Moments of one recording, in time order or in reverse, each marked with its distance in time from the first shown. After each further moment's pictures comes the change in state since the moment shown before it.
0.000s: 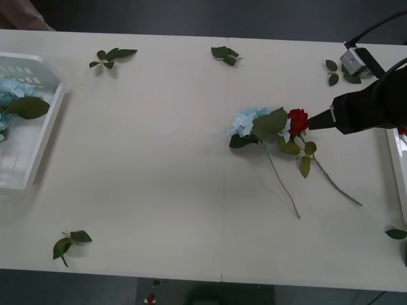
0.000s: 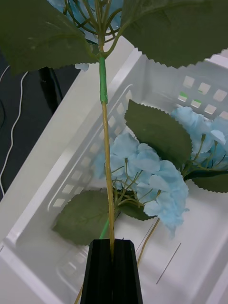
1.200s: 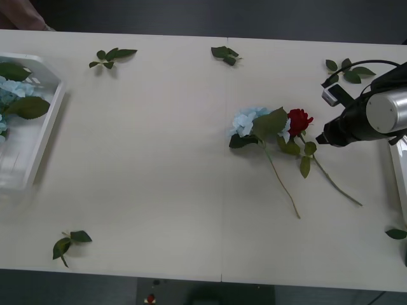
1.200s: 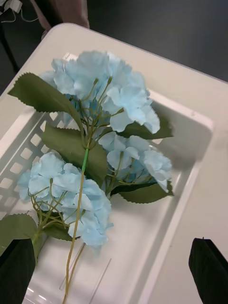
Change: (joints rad) right arm -0.088 0.042 0.290 0.541 0.449 -0.439 0.382; left arm 0.050 0.000 0.019 -0.023 0.257 -0.191 -0.030
